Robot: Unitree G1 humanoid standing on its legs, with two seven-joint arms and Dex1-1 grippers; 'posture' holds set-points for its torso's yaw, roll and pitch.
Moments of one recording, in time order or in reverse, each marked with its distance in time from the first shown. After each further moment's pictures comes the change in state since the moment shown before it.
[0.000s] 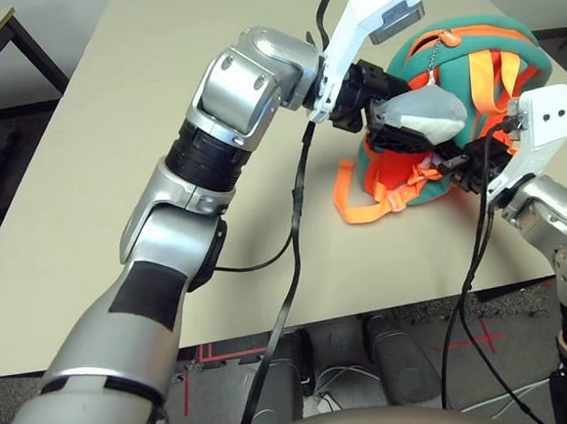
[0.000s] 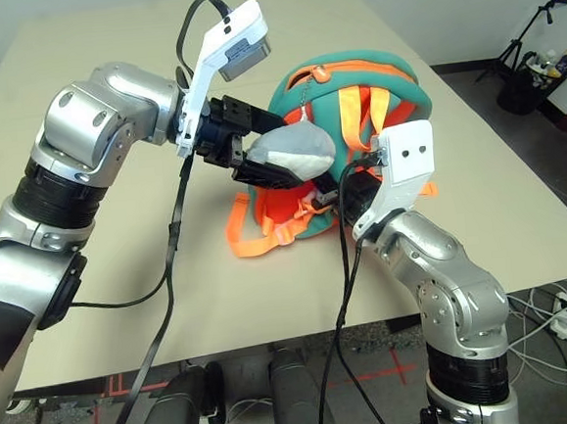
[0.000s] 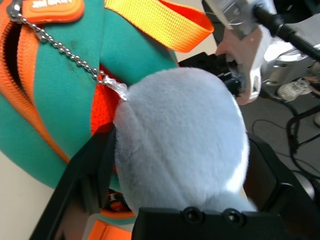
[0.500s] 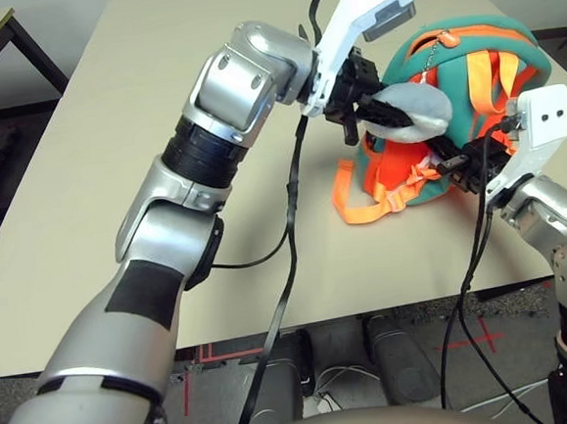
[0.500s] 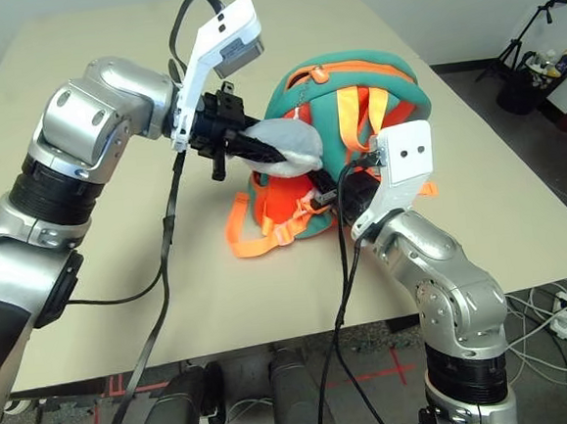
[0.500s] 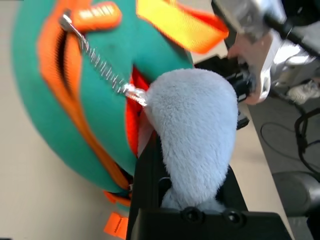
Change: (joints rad) left arm -0.051 0.038 0.071 0.063 -0.013 -0.016 -0.046; right arm -0.003 0.001 0.004 0.001 -0.011 -0.001 0.003
